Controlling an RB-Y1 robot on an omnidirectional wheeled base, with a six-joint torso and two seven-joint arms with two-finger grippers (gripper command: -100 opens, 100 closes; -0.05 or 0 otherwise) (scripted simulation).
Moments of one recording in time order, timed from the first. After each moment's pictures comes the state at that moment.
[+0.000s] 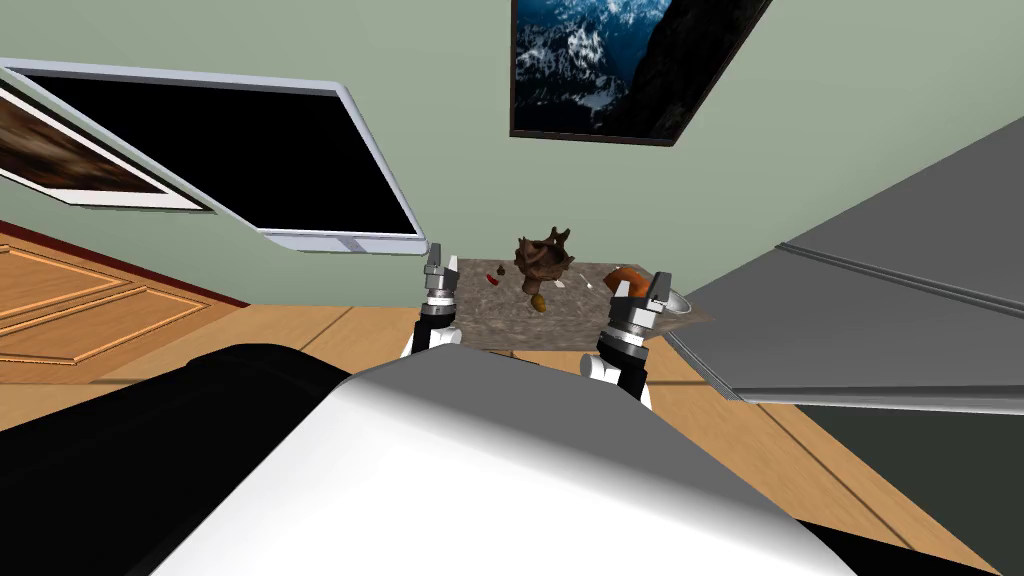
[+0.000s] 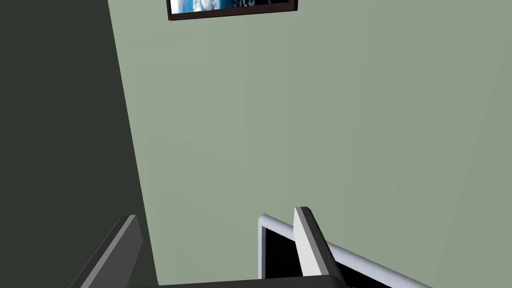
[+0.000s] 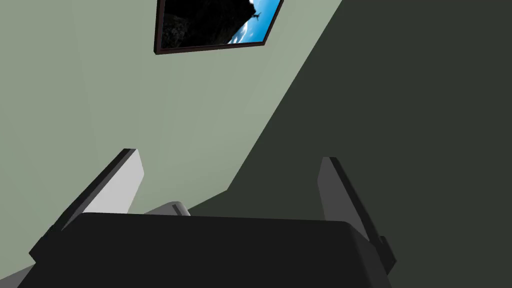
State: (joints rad) left arm 0.50 0.03 -0.04 -2.30 0.08 -0.47 -0.08; right arm 0.46 0.05 0.00 -2.26 0.04 -0.48 0.05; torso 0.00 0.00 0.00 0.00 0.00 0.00
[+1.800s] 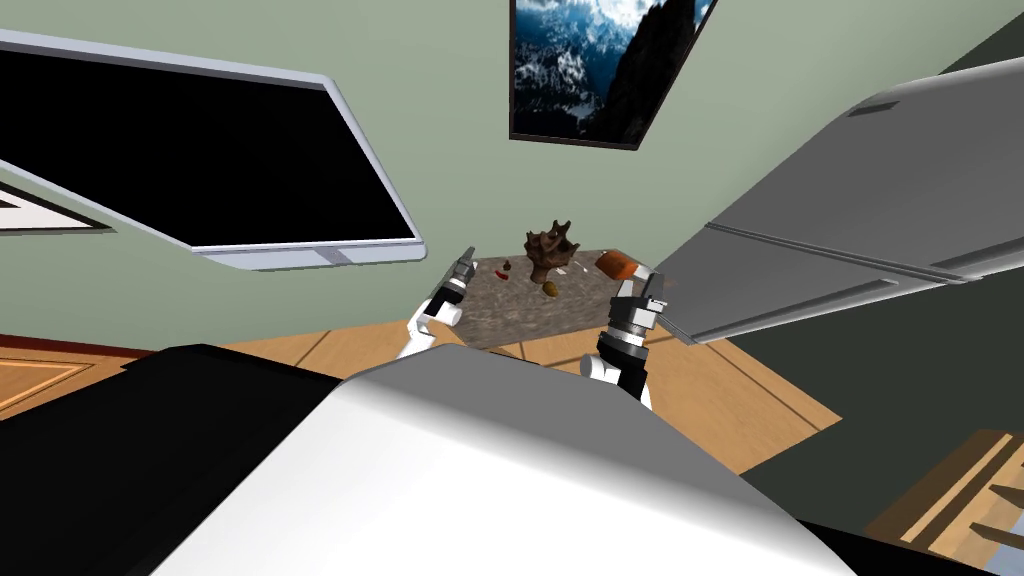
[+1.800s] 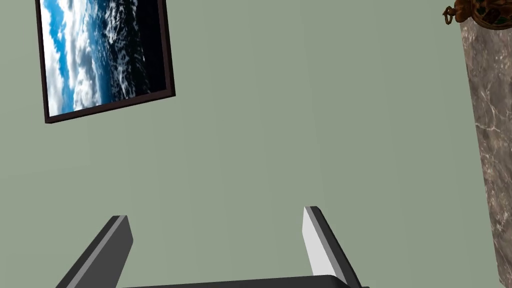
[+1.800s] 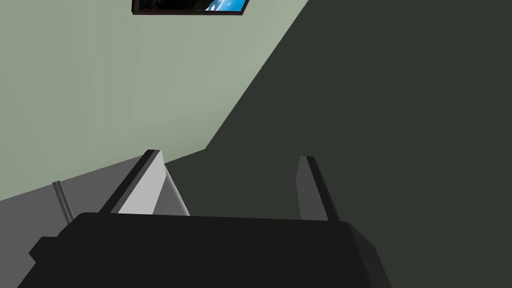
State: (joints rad) left arm 0.17 0.33 -0.01 -2.01 0.14 -0.07 -0.05; right arm 0.46 0.05 0.00 -2.26 0.04 -0.48 0.05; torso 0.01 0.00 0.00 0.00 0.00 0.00
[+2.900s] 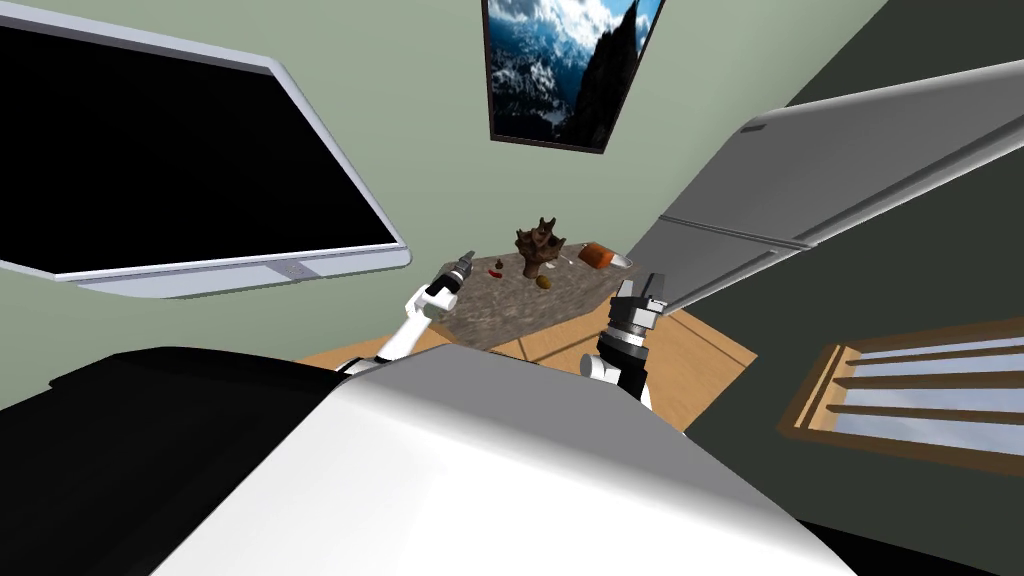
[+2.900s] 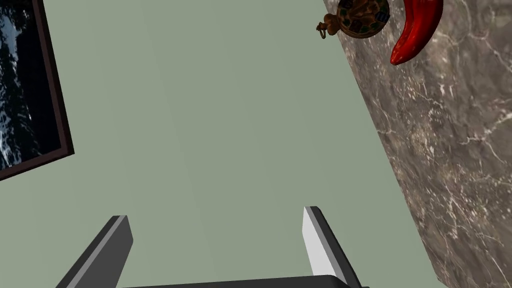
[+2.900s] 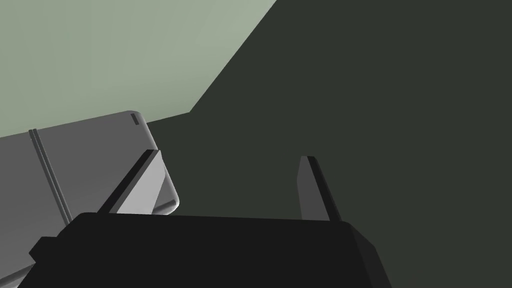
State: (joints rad) left arm 0.00 0.50 0.01 -1.83 0.21 0.22 -0.04; right arm 0.46 0.05 0.00 -2.26 0.04 -0.48 0.05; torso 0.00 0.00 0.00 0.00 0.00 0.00
